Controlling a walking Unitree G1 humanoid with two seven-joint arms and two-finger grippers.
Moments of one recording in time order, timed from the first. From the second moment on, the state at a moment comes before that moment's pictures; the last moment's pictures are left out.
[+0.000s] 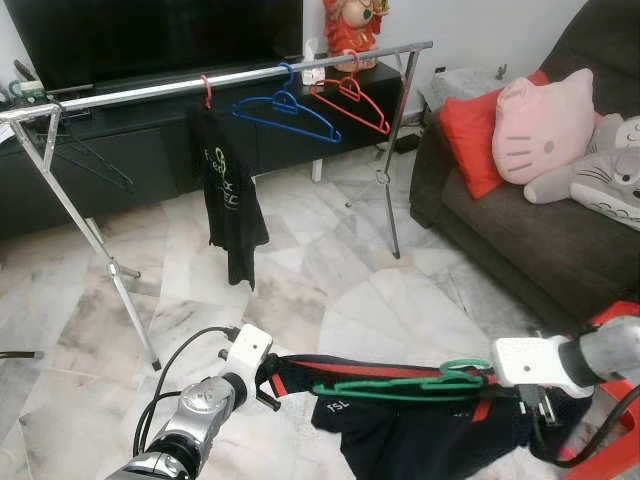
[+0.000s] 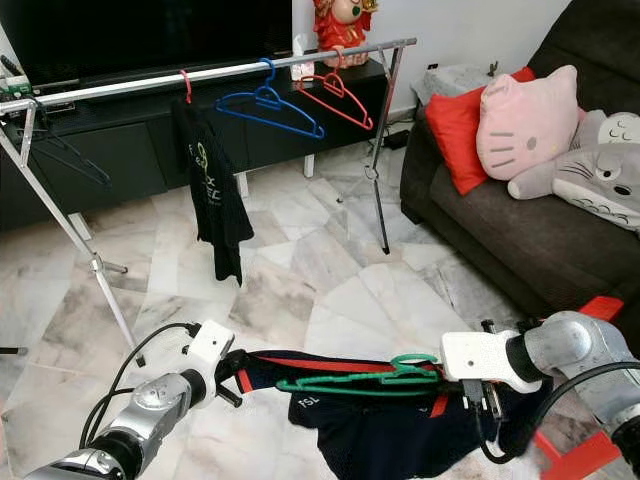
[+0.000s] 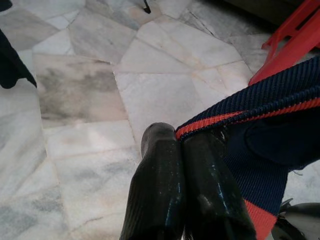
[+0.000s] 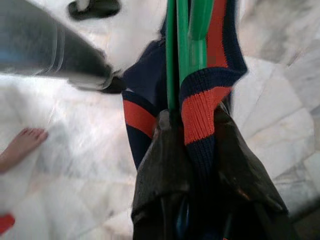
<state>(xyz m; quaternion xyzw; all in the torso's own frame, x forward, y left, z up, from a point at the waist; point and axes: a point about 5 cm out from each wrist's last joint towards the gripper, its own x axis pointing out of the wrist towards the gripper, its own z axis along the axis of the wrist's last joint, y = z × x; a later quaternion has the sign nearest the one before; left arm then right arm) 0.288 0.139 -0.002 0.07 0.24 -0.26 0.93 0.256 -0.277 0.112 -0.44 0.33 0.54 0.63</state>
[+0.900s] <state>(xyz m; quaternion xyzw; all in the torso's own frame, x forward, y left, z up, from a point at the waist) 0.300 0.135 0.017 0.09 0.21 -0.33 0.92 0.268 -0.279 0.104 -0.45 0.31 0.48 0.68</state>
